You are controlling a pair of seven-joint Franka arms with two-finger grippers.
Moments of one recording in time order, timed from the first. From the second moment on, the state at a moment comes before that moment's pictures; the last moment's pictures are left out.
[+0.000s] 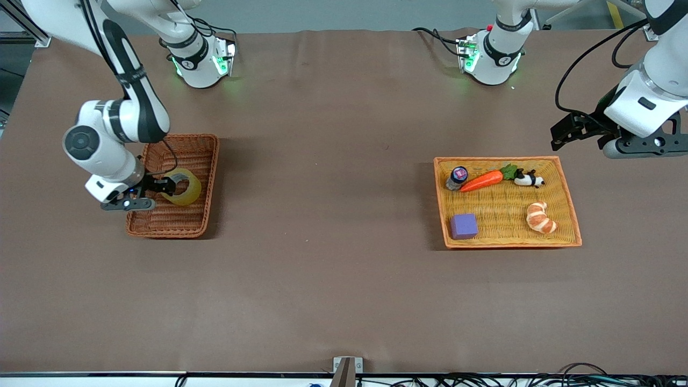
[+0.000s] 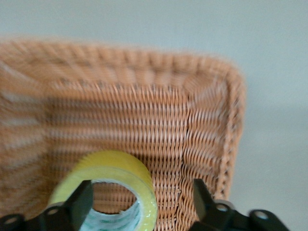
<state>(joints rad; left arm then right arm) -0.12 -0.05 -0.02 -1.70 0.00 1.66 -0.15 0.13 0.16 -0.15 -2.26 -0.12 2.42 -0.02</state>
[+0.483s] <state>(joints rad) -0.11 0.00 -0.02 -1.66 0.01 1.67 -0.15 0.12 0.01 -0.12 -1.75 -0.06 1.75 0.01</state>
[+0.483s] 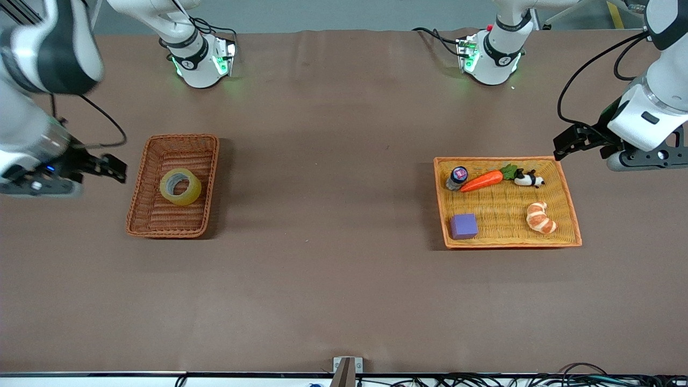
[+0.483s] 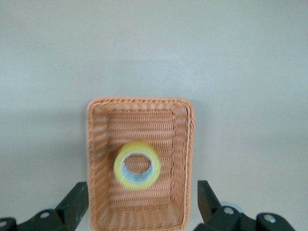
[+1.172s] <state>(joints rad) -0.11 0.00 -0.02 -1.66 0.02 1.67 -0.15 0.11 -0.01 -0.12 -1.57 -0.04 1.56 -0.03</state>
